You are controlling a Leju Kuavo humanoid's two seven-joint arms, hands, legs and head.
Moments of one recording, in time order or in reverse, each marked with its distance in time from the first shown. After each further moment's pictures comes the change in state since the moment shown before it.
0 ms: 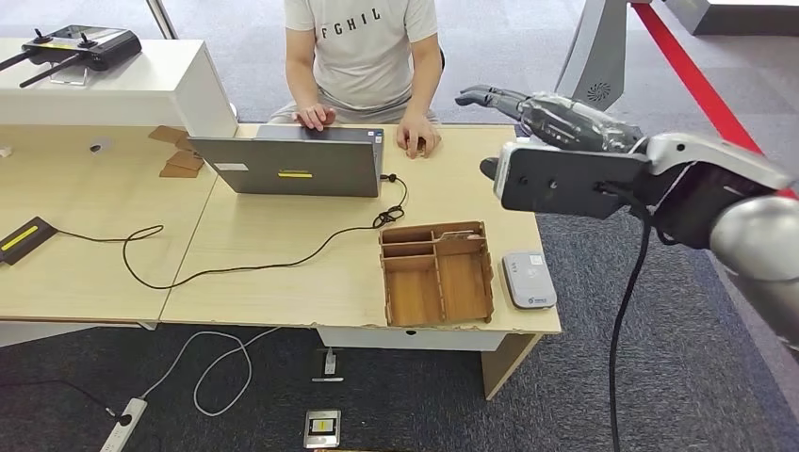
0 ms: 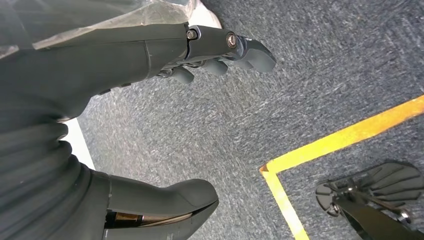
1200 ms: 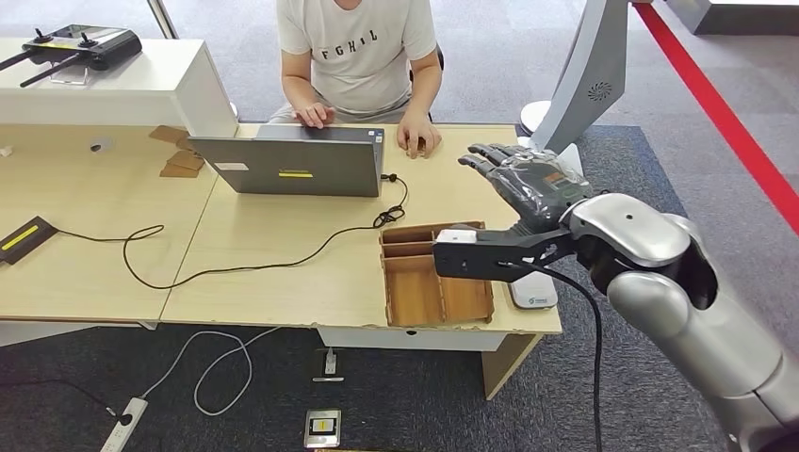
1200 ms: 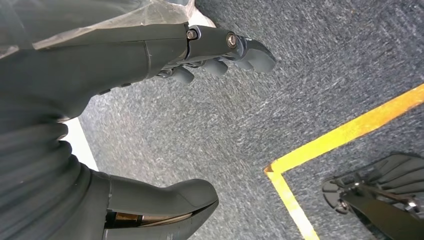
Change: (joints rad) left arm -0.015 -0.027 0.000 -0.001 -0.071 0.004 0.036; right arm 0.250 0.175 -0.117 -0.020 0.687 0.300 0.050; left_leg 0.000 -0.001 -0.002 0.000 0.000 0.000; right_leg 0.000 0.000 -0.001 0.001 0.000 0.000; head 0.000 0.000
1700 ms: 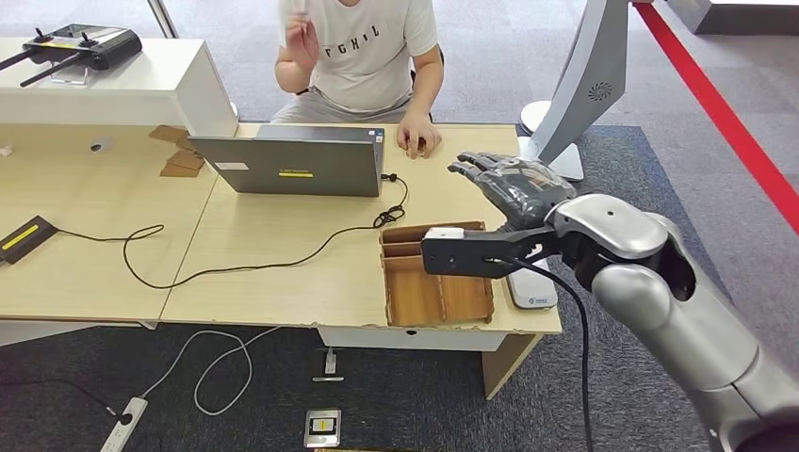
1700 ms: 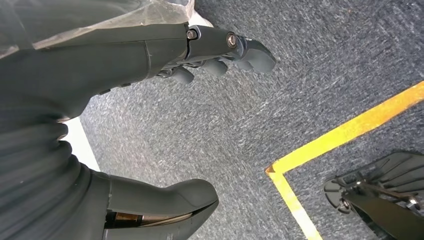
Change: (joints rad) left arm -0.010 -0.008 0.000 0.000 -0.022 -0.003 0.018; right arm 0.002 0.057 -0.001 0.058 -0.042 0.014 0.020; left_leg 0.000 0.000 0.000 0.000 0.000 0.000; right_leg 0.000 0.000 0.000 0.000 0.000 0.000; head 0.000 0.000
